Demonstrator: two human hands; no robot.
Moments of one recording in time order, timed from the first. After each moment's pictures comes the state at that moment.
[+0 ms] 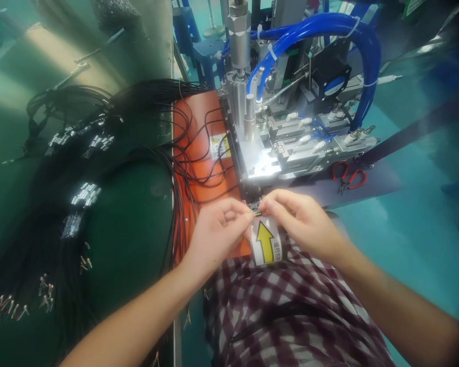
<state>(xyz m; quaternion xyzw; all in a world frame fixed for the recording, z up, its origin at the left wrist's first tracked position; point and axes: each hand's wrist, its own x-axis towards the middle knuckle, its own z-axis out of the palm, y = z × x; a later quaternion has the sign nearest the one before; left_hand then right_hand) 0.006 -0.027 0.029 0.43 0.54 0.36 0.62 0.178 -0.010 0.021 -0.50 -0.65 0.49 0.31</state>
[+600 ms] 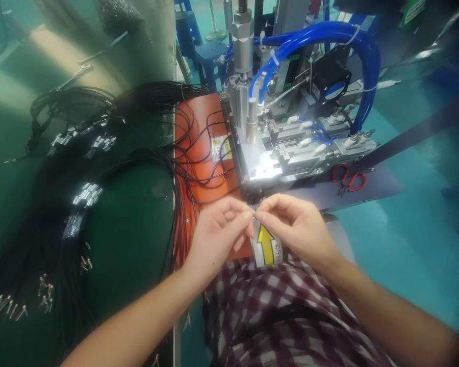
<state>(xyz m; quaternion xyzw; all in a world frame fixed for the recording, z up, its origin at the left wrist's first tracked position) 0.004 -0.030 0.023 0.42 0.49 0.41 0.64 0.161 -0.022 0.020 -0.51 -0.52 0.56 0.39</state>
